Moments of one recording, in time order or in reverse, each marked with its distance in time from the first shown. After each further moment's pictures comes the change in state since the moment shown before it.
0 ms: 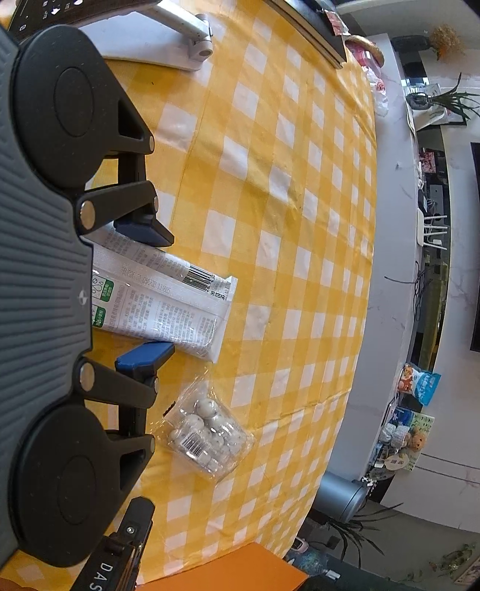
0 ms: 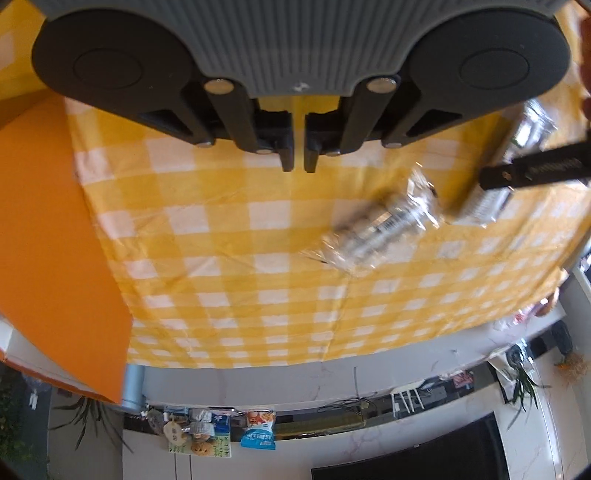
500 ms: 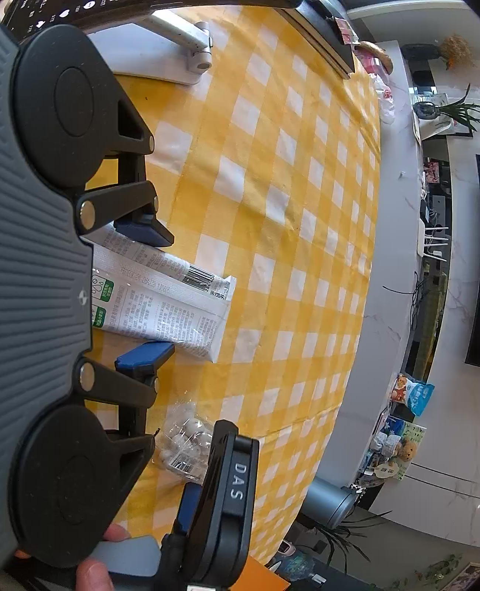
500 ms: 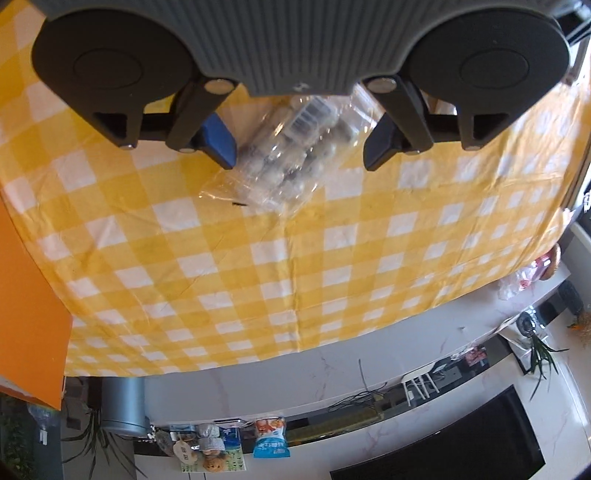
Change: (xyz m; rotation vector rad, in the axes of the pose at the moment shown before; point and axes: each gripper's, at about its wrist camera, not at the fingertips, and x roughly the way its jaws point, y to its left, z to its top) left arm -0.001 0.018 0.003 -0.033 -0.008 -0.014; right arm 0.065 0.063 0.053 0.119 0.011 -0.016
